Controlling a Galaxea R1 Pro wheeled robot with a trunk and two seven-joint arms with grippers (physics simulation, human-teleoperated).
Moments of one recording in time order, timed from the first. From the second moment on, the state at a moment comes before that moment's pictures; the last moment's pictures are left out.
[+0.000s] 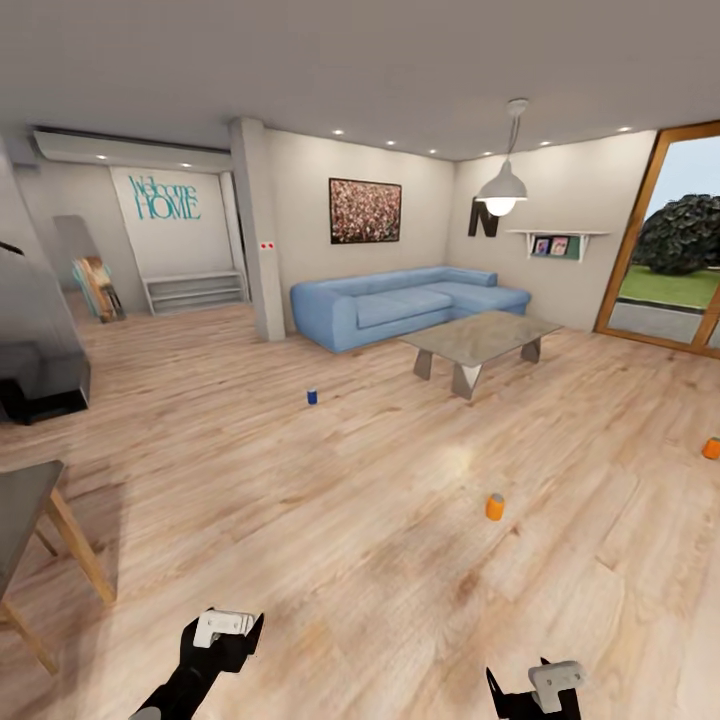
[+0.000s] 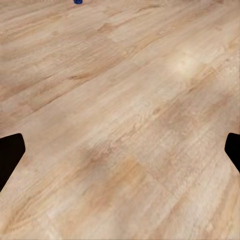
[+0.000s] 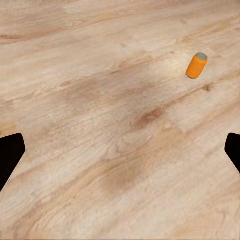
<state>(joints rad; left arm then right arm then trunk) -0.07 0.04 0.00 -1.08 0.01 0.00 -0.12 0.03 -0.07 -0.04 -1.01 0.09 -0.14 0.08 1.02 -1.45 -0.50</state>
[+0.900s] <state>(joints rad) -0.07 0.04 0.00 -1.08 0.00 0.00 -0.12 0.03 -0.07 -0.04 -1.01 0.09 -0.14 0.08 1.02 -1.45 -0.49</state>
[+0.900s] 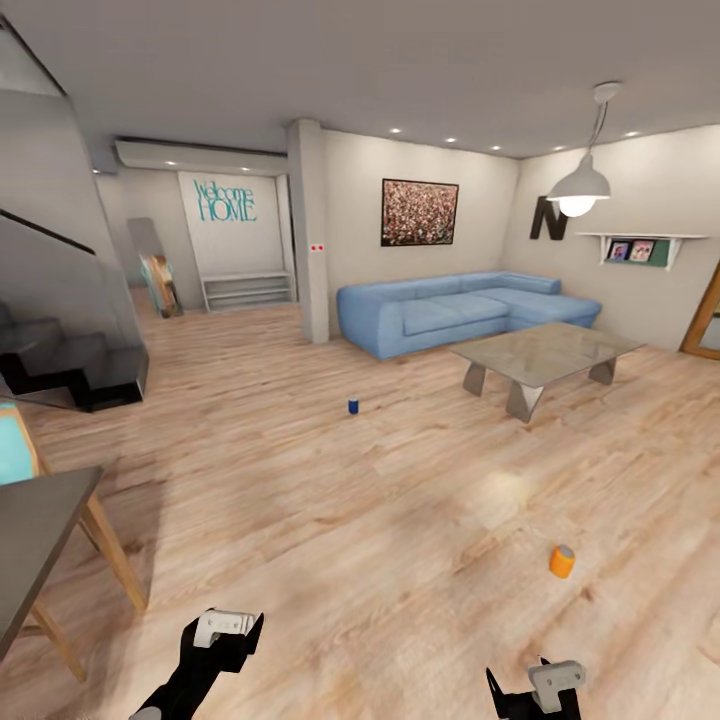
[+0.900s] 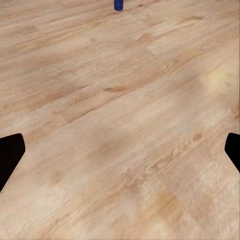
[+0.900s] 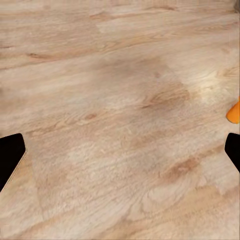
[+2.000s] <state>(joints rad) -0.07 0.04 0.00 -1.08 0.01 0.00 -0.12 0.03 -0.07 -0.04 -1.01 0.09 -0.14 0.08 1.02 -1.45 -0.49</state>
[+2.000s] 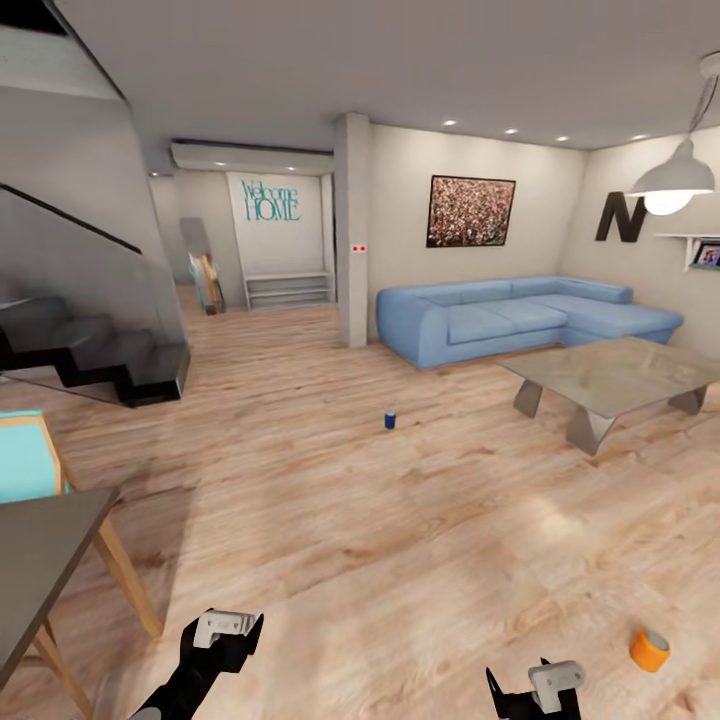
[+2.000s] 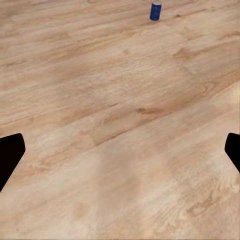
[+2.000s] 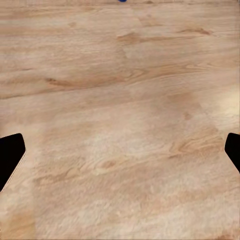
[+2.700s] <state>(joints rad) -0.07 0.04 0.00 -1.08 0.01 0.00 -0.12 0.03 -0.07 -0.04 -1.01 0.10 -0.14 0.08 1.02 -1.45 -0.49</state>
